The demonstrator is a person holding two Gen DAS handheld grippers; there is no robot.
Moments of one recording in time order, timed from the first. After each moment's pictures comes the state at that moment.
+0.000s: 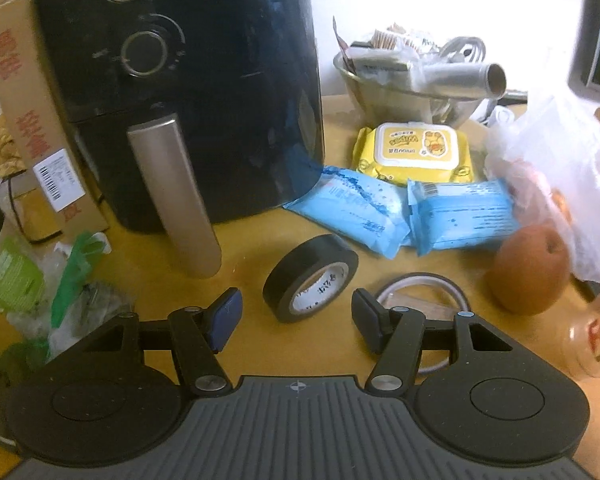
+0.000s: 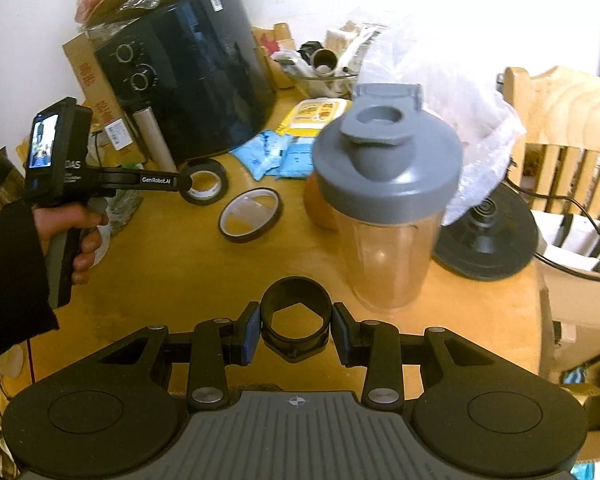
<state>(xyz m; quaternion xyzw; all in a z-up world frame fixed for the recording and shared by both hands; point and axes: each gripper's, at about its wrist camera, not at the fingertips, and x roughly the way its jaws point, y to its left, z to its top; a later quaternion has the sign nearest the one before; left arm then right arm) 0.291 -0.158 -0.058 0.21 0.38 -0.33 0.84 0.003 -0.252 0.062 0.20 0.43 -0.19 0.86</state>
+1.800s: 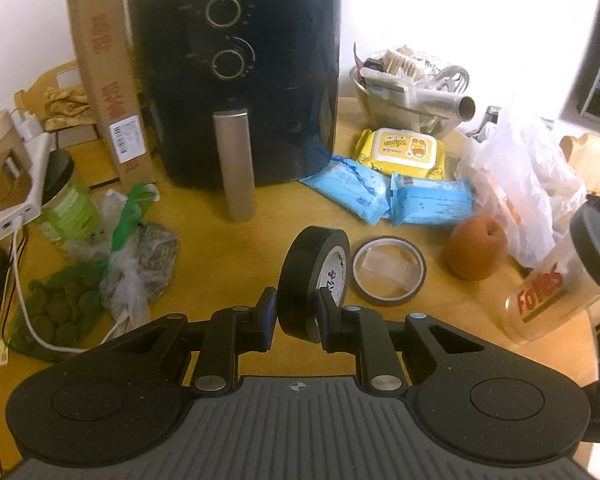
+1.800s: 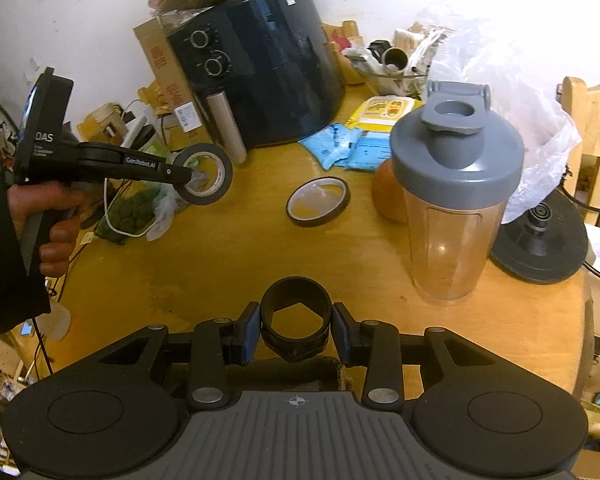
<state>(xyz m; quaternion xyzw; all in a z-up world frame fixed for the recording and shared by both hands) 0.238 -0.086 0.012 0.16 0.42 -0.31 0.84 -0.007 -0.232 0.069 0.20 0.43 -0.09 0.88</state>
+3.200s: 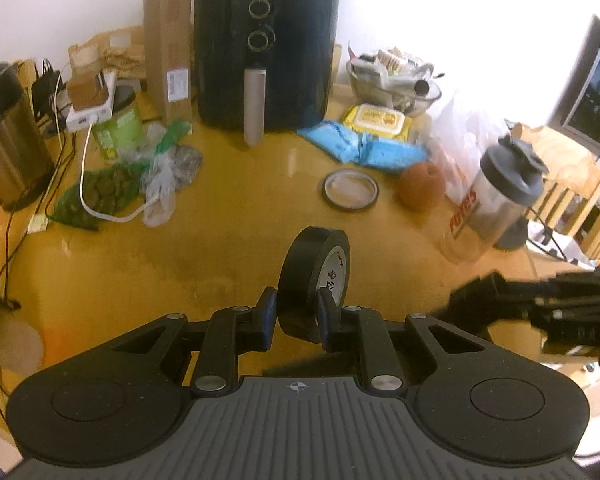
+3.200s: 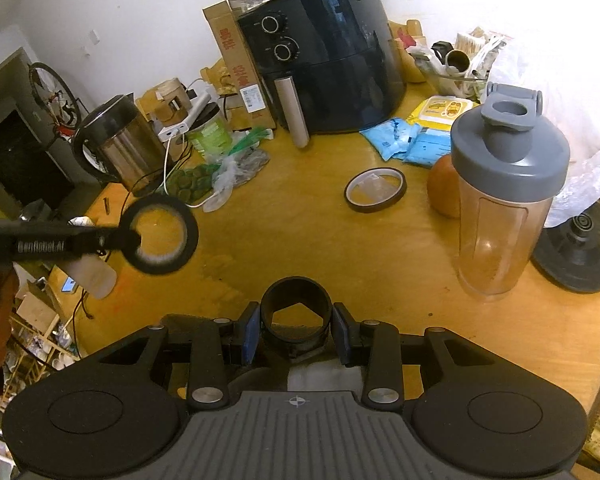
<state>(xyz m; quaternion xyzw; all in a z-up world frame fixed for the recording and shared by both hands) 0.099 -0.003 0.045 0.11 0.44 -0.28 0.84 -0.026 -0.218 0.077 0.18 0.43 0.01 0.89</state>
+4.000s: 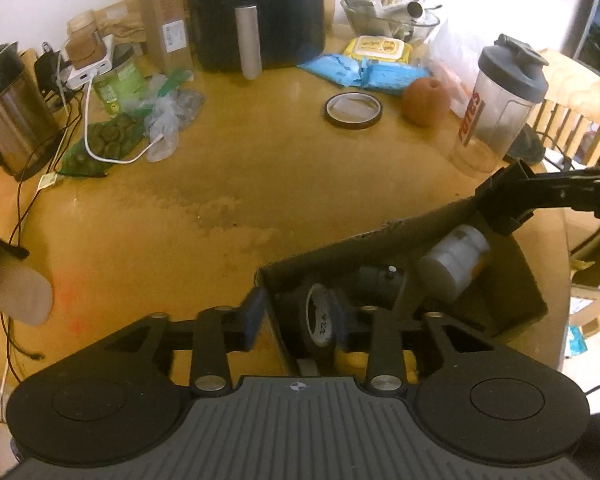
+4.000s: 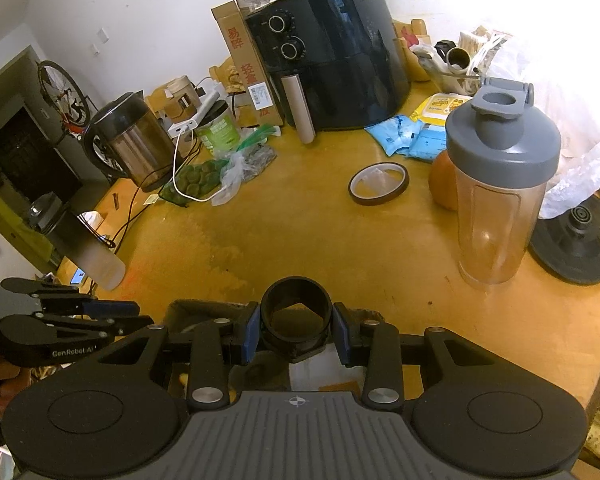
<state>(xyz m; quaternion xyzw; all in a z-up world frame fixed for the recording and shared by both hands) 0.052 0.003 0.009 0.17 0.47 -0.26 0.82 -0.034 -0.220 0.079 0.18 0.43 0.02 0.88</state>
